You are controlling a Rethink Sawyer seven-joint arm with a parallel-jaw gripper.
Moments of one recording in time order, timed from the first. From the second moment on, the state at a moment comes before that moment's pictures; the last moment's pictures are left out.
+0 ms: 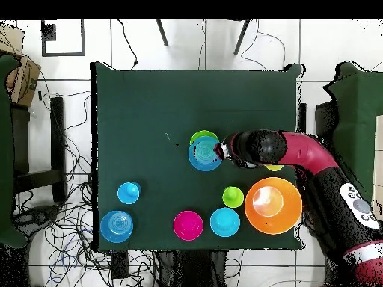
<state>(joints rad) -0.93 -0.49 0.69 1.60 -0.51 0.82 1.34</state>
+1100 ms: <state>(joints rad) -0.97 -0.66 0.81 1.71 -0.42 0.88 1.34</state>
